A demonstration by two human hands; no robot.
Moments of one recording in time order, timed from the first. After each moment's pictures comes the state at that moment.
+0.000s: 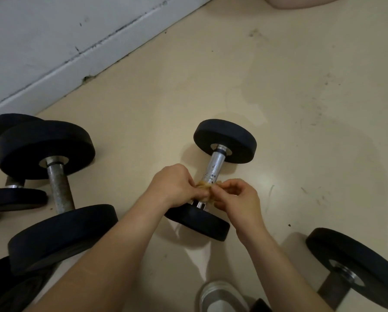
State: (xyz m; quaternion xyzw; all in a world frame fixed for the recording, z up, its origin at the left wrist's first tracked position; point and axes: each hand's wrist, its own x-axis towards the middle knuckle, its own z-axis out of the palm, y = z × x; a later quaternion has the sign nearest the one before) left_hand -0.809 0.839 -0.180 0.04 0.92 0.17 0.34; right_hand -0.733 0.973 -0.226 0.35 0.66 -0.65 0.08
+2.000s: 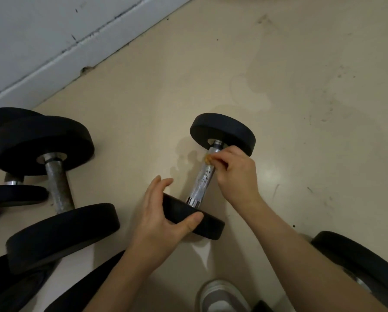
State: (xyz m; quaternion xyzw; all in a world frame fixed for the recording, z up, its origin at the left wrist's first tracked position) left_hand -0.725 0.801 -0.195 -0.06 0.87 0.44 0.20; right_hand -0.784 0.983 -0.229 0.05 0.91 -0.40 -0.06
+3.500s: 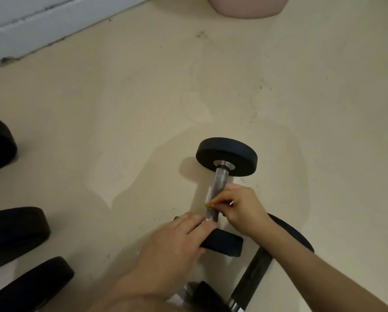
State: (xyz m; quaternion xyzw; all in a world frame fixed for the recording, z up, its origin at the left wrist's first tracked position) left_hand -0.671 0.891 -0.178 0.37 0.86 0.27 0.21; right_hand -0.682 1.089 -0.195 0.02 0.94 -0.32 0.13
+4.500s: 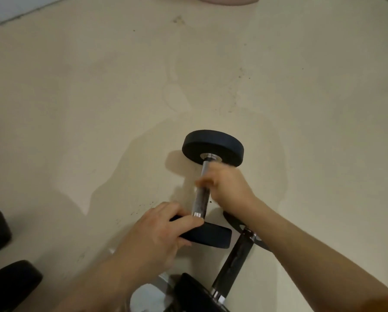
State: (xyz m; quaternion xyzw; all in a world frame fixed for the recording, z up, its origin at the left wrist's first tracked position) left_hand -0.678 0.898 -0.206 0.41 0.82 0.38 0.15; right_hand -0.699 1.113 -0.194 -0.02 0.97 -0.18 0.15
